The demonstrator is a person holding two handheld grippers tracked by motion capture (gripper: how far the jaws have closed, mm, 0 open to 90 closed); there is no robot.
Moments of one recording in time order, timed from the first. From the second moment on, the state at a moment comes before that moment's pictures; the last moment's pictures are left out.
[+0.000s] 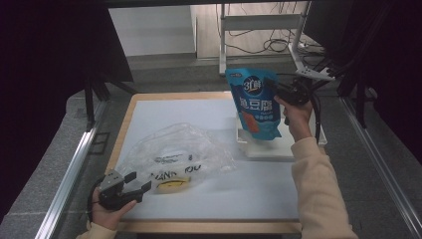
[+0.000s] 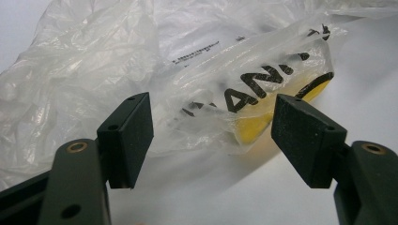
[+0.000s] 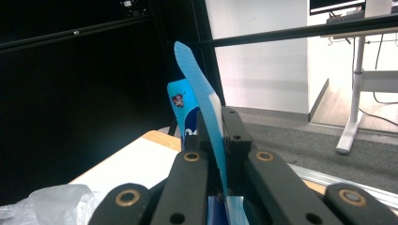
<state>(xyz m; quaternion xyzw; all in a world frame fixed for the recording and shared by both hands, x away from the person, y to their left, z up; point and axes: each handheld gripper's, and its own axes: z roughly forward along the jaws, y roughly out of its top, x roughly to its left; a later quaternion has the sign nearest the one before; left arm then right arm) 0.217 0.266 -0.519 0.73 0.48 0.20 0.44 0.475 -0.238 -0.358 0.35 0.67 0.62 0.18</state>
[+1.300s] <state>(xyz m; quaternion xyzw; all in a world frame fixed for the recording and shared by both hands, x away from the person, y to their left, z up) 0.217 0.265 -0.519 0.73 0.48 0.20 0.44 0.488 -0.276 -0.365 0.39 0.68 0.58 0.22</state>
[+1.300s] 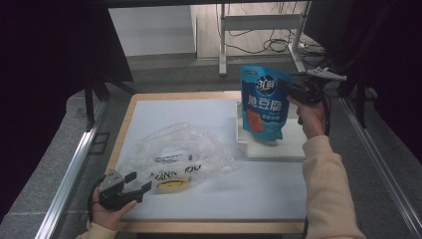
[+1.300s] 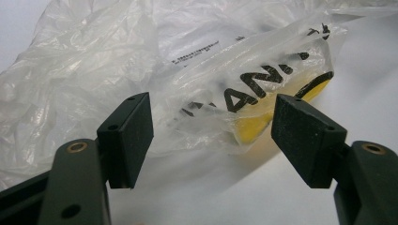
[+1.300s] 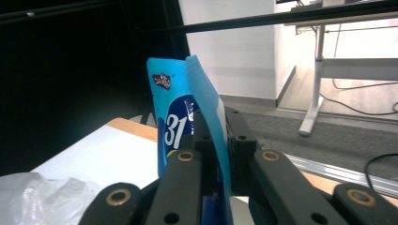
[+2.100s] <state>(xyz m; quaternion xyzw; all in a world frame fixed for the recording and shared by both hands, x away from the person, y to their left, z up) 0.217 0.265 -0.518 0.73 0.48 0.20 0.44 0.492 -0.296 -0.366 0.40 0.69 0.56 0.24</state>
